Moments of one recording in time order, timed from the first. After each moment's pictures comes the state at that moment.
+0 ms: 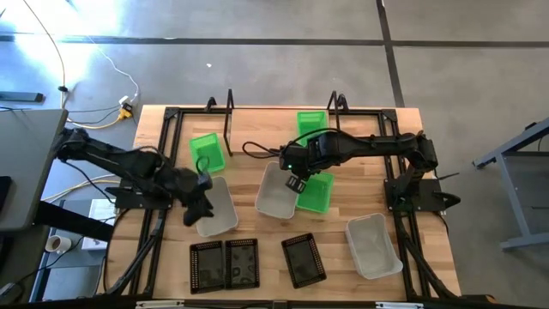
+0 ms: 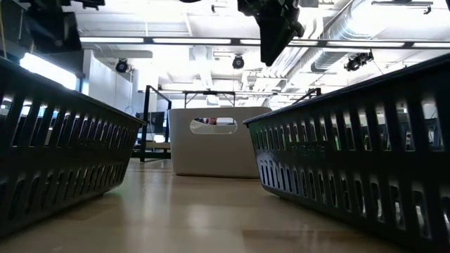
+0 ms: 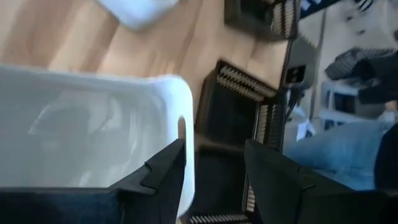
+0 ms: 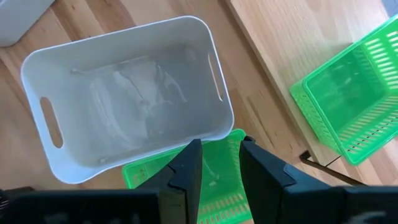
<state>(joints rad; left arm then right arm) -0.21 0.92 0.80 -0.76 0.12 -0.83 0.03 1.82 1.80 -1.27 0.26 0.49</state>
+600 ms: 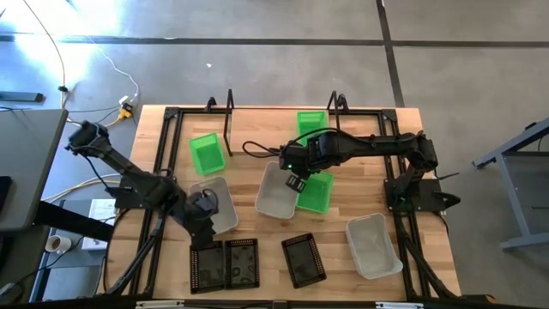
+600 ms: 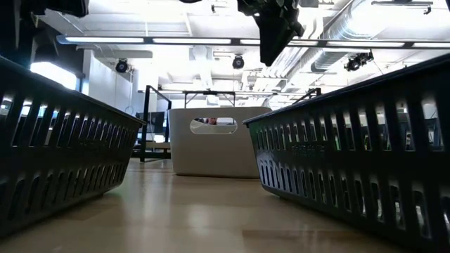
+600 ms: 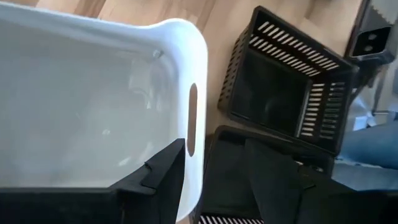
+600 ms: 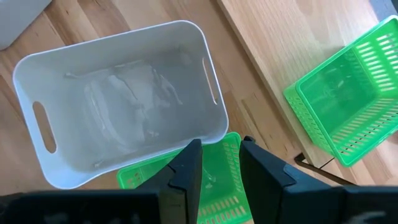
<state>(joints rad) -0.49 1.17 0.80 -0.71 -0.10 -1.04 0.03 1.82 1.80 -1.27 0.29 0.49</state>
